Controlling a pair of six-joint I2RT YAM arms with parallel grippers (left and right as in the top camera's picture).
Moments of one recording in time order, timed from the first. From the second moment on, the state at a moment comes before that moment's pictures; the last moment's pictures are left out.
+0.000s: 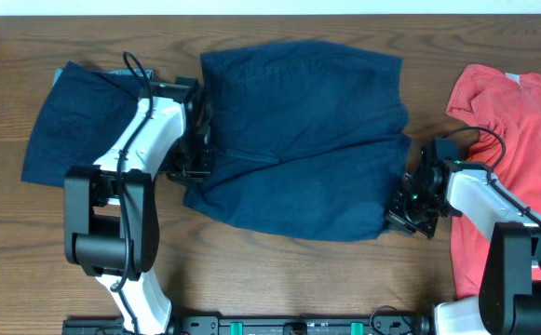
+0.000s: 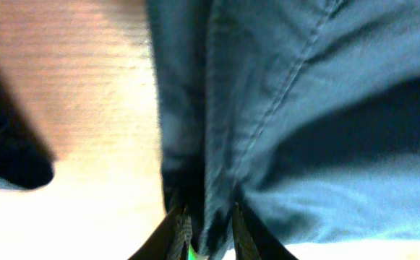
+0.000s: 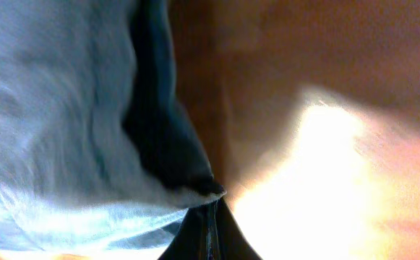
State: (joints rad) left arm -0.13 1.94 1.40 -1.25 0.04 -0.10; right arm -0.03 1.64 0.78 -0.83 -0.32 0.43
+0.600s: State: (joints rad) left arm -0.03 1.80 1.19 -1.15 0.22 -0.21; right arm -0.04 1.49 0.82 -0.89 -0.24 0.42
